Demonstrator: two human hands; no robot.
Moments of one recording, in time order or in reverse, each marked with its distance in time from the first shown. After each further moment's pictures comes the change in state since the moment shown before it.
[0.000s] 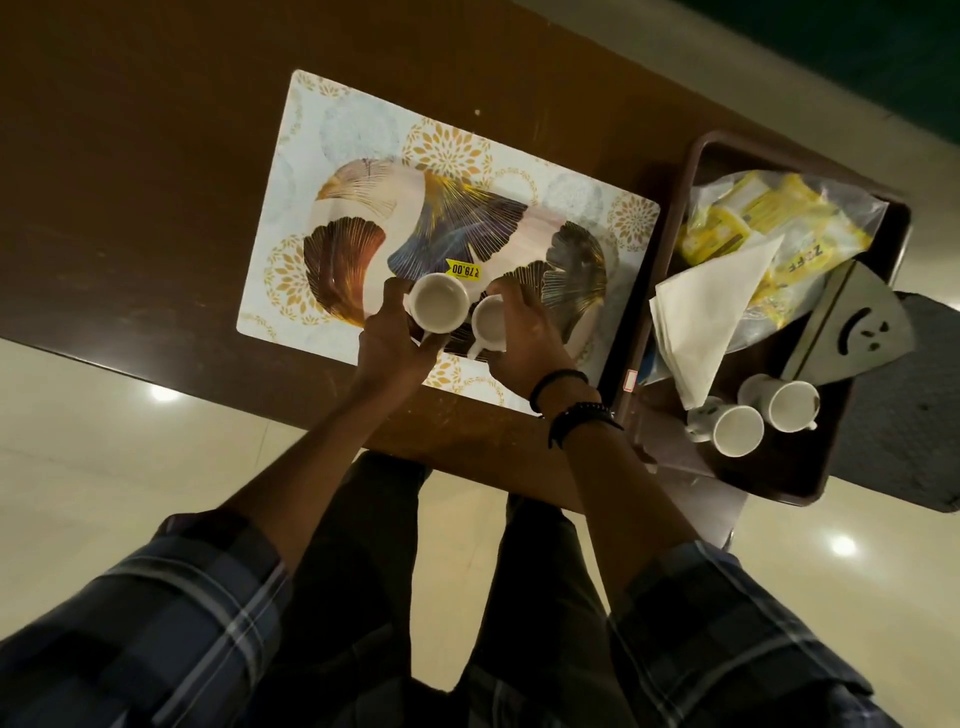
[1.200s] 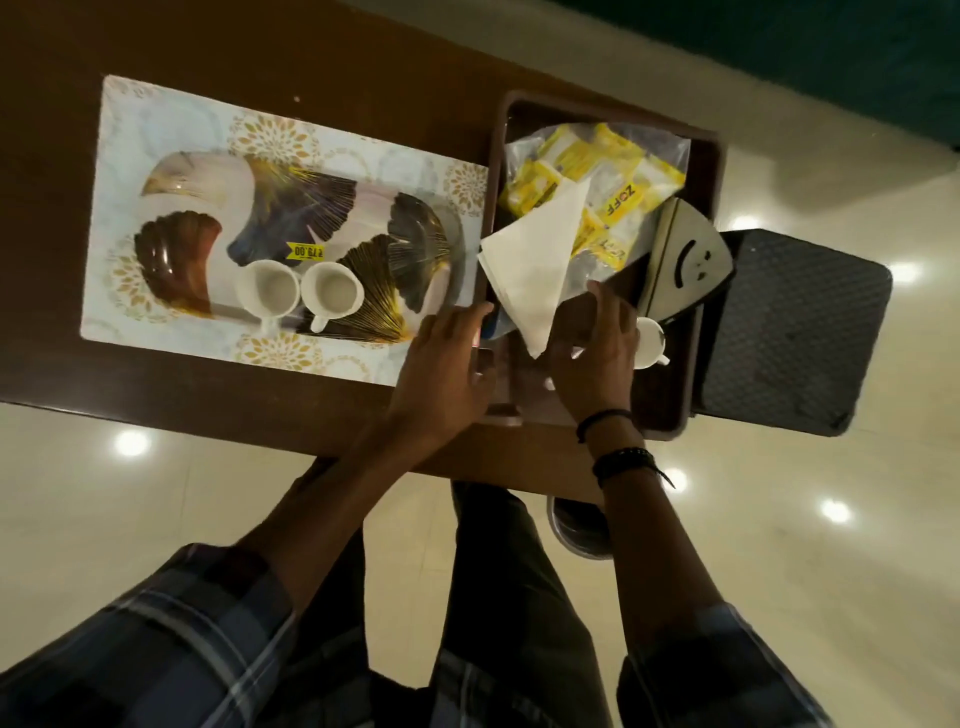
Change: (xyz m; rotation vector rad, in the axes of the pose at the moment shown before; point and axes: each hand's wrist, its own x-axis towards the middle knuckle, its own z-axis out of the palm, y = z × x) left_hand -0.098 0.157 0.120 0.145 -0.242 0.332; right_hand -0.140 0.134 -0.118 0.161 0.547 0.353
